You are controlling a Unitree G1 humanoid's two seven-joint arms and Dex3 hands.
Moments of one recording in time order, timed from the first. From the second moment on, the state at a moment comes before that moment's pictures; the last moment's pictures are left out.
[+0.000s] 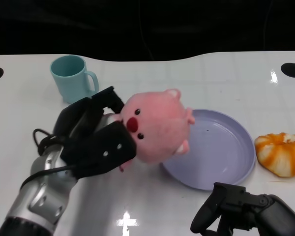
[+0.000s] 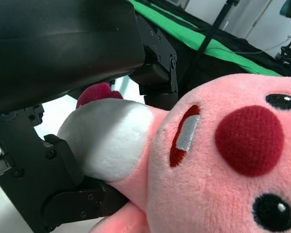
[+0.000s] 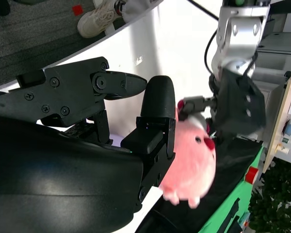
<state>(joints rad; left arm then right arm) -0.44 0.18 -0.27 0.33 0.46 0.05 0.04 0.47 -0.28 0.24 -0.89 -0.12 0.36 0.26</state>
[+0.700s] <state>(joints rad) -0.66 -0.07 -0.43 0.44 0.51 0.41 -0.07 0.48 -0.27 0.27 -0.90 -0.14 0.36 0.25</state>
